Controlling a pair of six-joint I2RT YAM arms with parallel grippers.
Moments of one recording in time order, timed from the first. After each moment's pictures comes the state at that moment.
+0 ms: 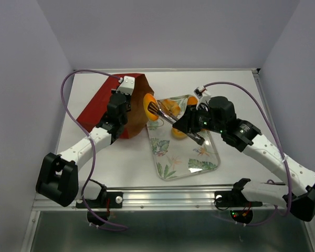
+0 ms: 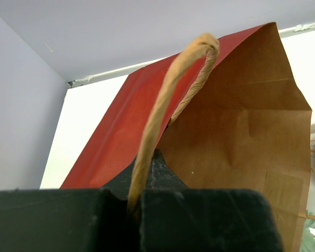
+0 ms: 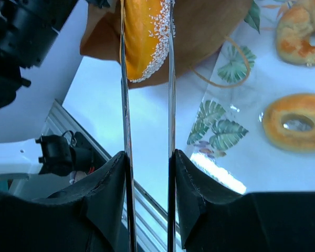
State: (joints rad) left arm -0.46 1.31 0.83 0.36 -0.52 0.21; right arm 0.71 1.14 1.10 -0.35 -0.22 0.56
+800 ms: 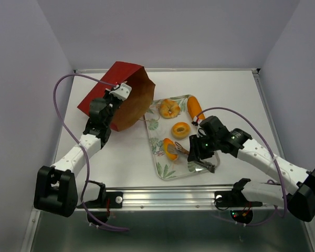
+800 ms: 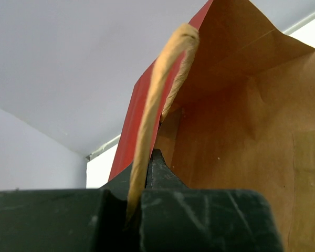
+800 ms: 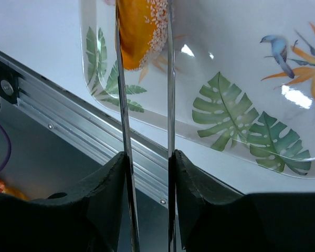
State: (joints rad) left arm -0.28 1.21 0.71 0.54 -0.06 0.53; right arm 0.71 1.07 0.87 -0.78 -0.24 0.50
